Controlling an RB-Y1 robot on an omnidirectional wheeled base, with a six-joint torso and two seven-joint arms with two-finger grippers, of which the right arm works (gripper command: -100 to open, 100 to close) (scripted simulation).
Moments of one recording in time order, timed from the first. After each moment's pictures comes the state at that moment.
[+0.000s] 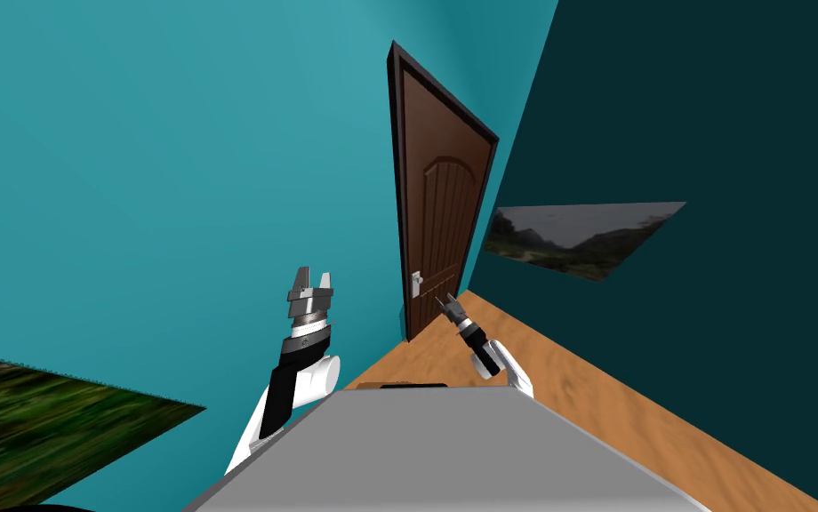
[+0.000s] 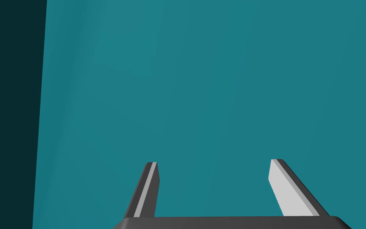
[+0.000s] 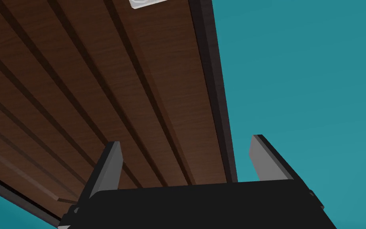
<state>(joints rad) 0.16 -0.18 0.03 -1.55 0.75 -0.59 0.38</state>
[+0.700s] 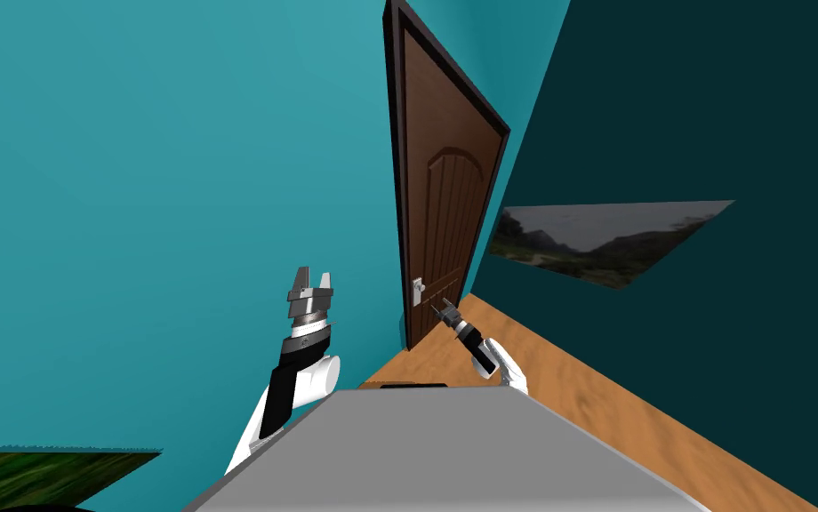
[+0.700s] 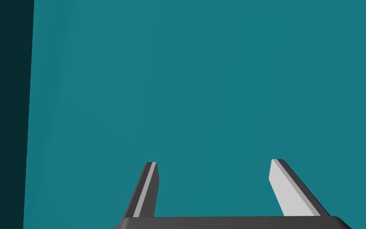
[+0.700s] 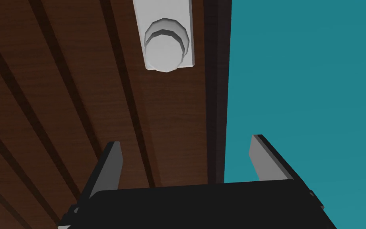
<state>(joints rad) 0.09 -0.20 0.04 -1.40 0.89 -0.65 0.46</state>
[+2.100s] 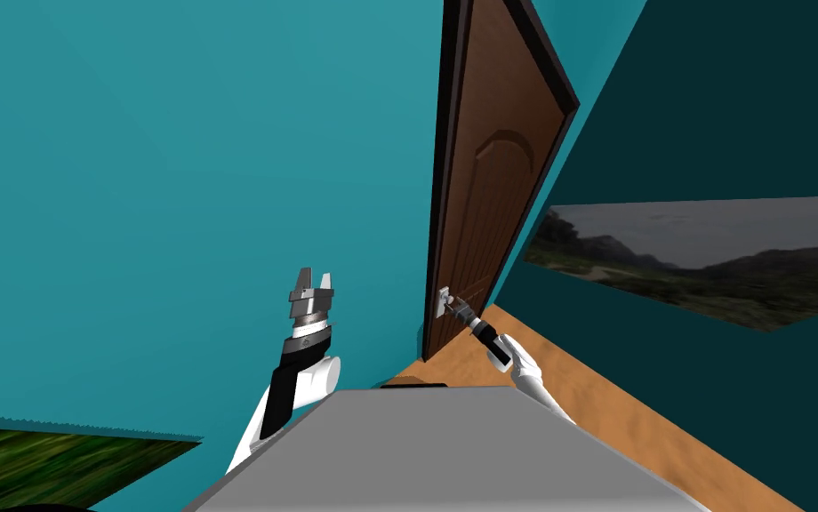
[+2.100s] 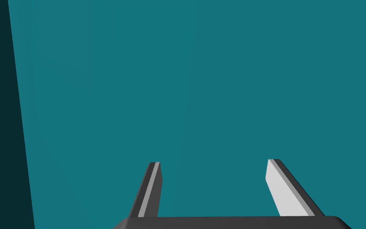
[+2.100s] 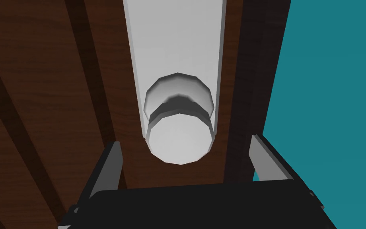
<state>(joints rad) -0.02 -0.30 -0.11 -1.15 0.86 -0.75 0.51</state>
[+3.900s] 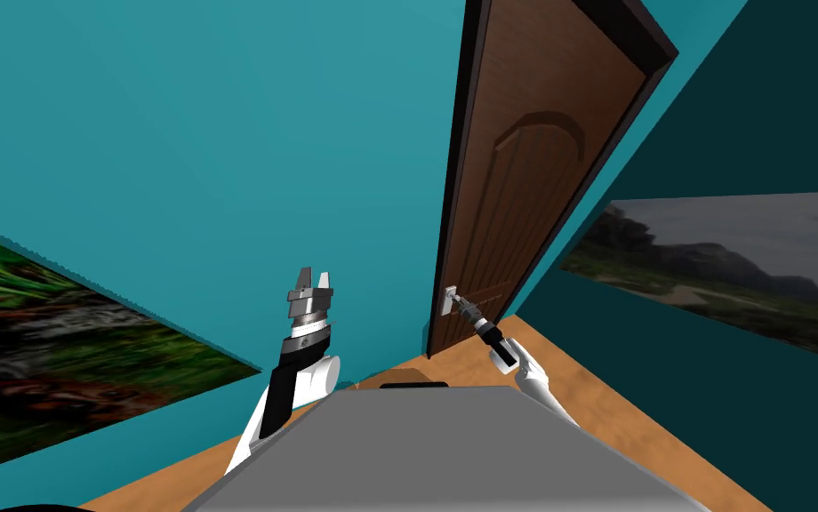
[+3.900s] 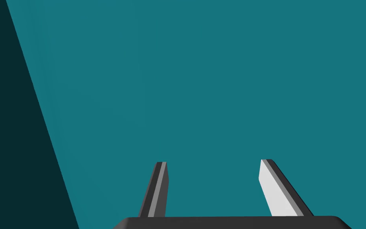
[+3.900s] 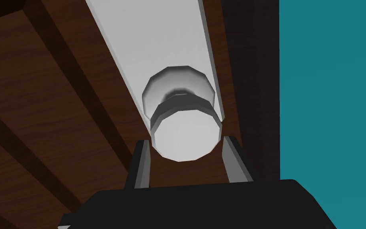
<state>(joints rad) -0.01 -0.31 -0.14 -1.13 0.67 -0.74 0.42</state>
